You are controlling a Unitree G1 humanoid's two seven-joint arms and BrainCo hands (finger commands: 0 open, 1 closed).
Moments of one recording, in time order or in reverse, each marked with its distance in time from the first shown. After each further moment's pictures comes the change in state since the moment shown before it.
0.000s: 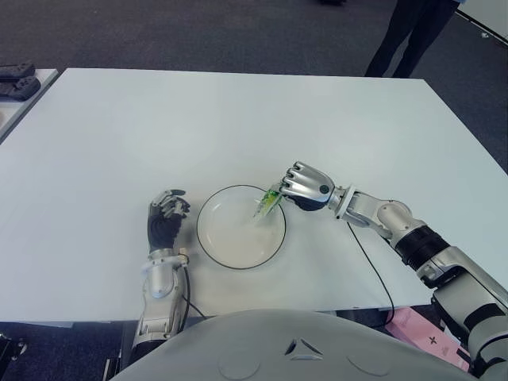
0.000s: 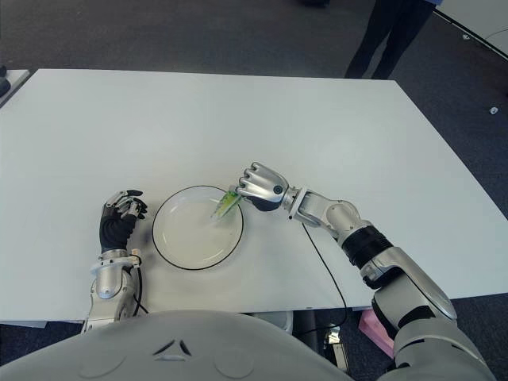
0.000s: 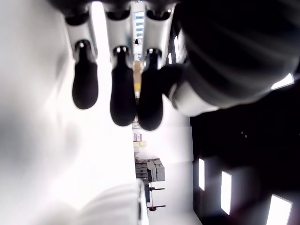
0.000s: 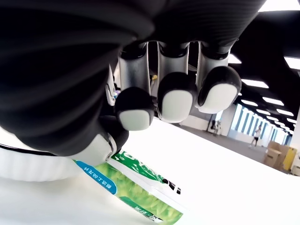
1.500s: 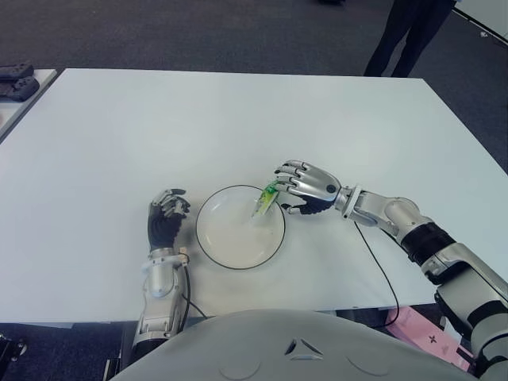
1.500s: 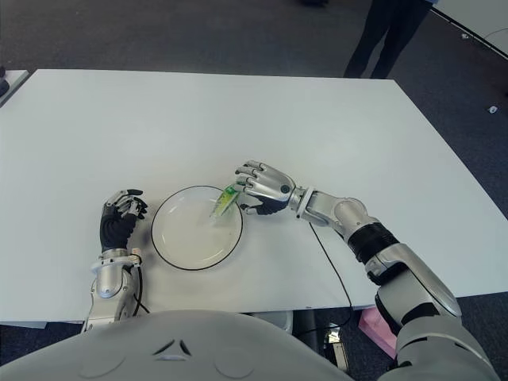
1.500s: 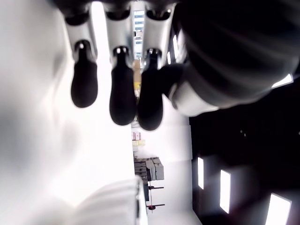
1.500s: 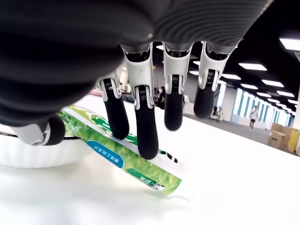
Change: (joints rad) left arm -0.006 0.001 0.000 0.008 0.000 -0.007 0.000; right arm -0.033 -0.023 0.007 0.090 0.030 -0.116 -0.028
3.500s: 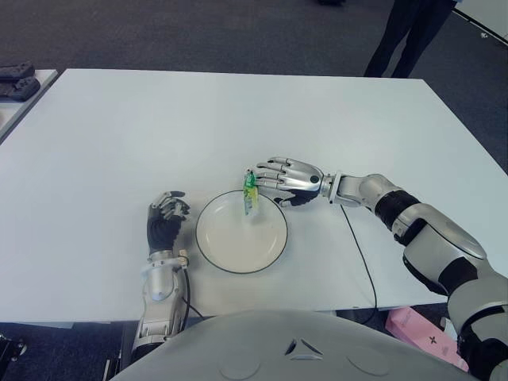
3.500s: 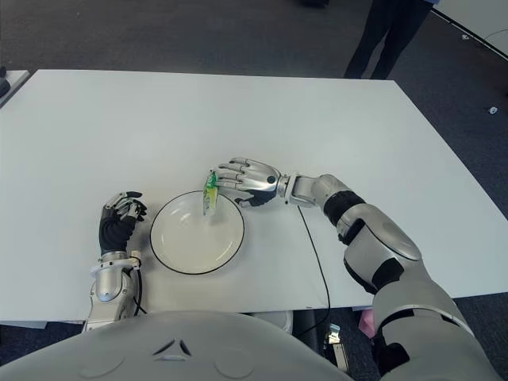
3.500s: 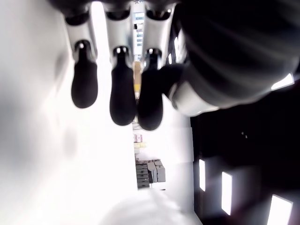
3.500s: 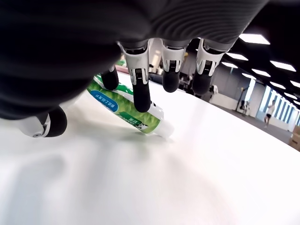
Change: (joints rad) left arm 0.023 -0.017 -0.002 -0.022 0.012 0.011 0.010; right arm -0.309 0.175 0.296 0.485 -0.109 0.005 -0.212
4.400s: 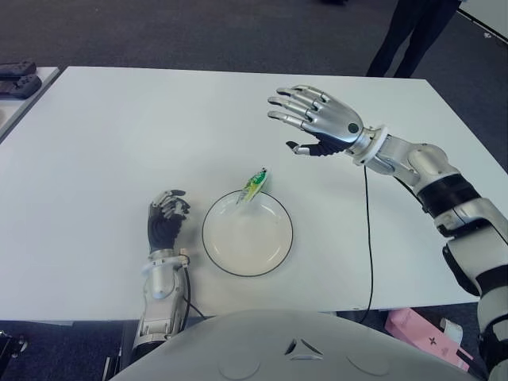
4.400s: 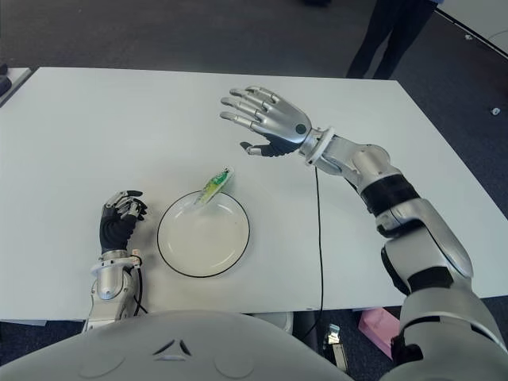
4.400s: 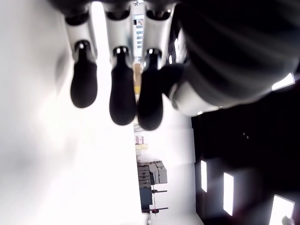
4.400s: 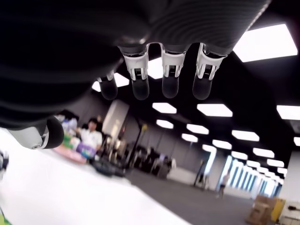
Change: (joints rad) left arm -0.008 0.007 0.001 0.003 0.005 0.004 0.005; right arm 0.096 -0.232 -0.411 -0.542 0.278 -0.024 0.125
